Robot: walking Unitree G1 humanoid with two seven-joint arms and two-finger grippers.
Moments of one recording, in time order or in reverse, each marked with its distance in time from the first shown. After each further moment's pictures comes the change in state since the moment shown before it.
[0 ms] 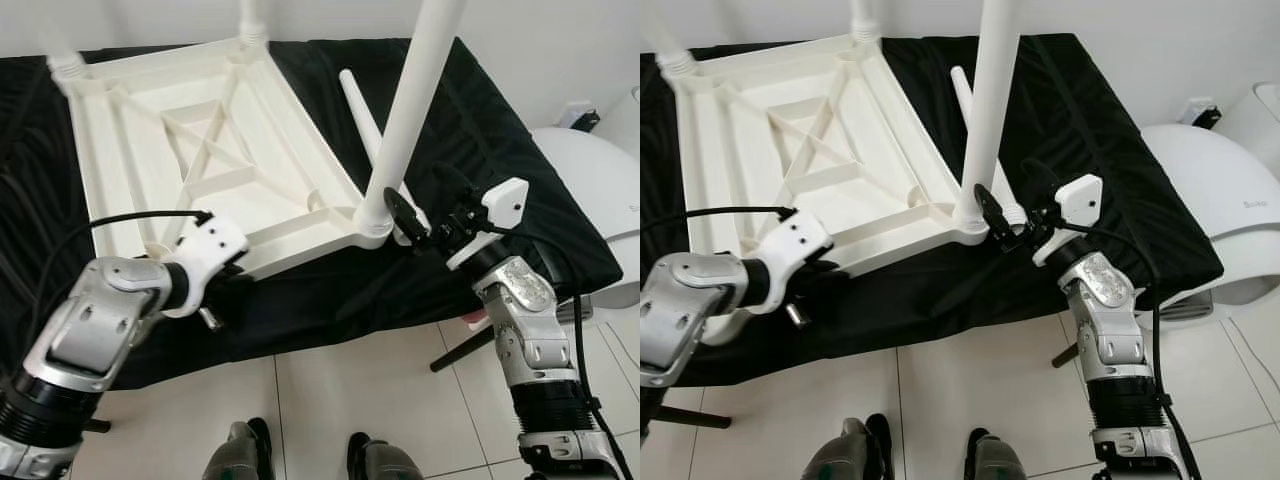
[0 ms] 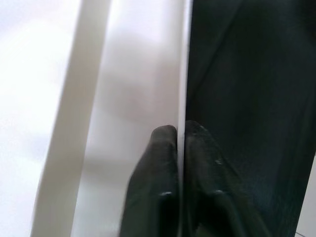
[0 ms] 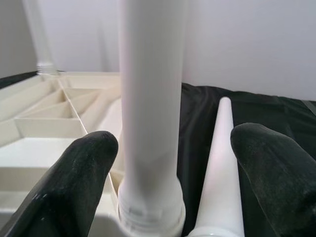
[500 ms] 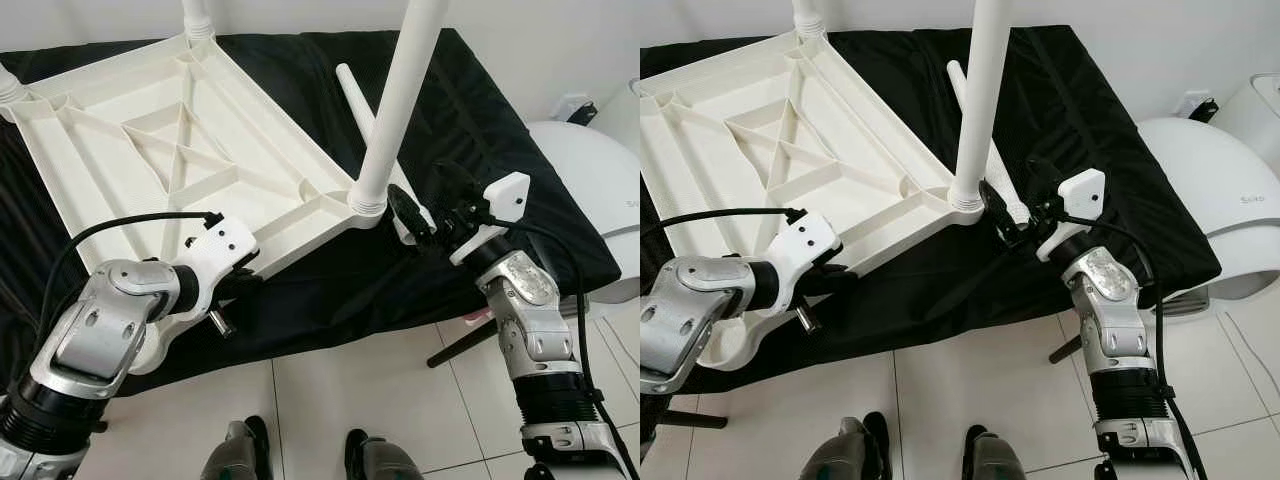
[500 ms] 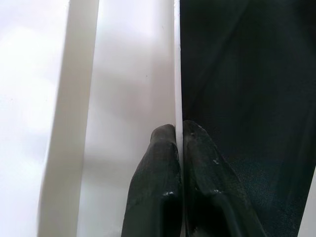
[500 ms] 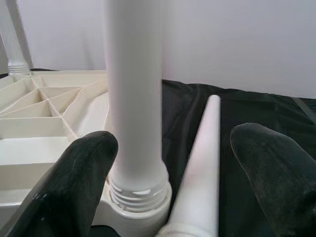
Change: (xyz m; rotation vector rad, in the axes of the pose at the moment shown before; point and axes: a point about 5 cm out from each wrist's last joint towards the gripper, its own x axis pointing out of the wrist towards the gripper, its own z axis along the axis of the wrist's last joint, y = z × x) left arm -0.002 -0.003 0.002 -0.011 -0.001 0.011; right arm -0.001 -0.006 0.002 -0.005 -0.003 -0.032
